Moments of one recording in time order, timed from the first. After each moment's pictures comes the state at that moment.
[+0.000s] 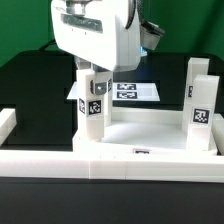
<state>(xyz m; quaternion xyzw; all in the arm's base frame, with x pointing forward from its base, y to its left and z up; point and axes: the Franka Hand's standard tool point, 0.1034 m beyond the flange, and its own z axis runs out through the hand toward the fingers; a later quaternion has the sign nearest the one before) 0.600 -0.070 0.102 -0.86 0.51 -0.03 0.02</state>
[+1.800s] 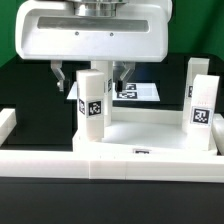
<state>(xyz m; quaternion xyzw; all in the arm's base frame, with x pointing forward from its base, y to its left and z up) 0.600 -0.069 0.101 -1.00 -0.07 -0.02 -0.03</state>
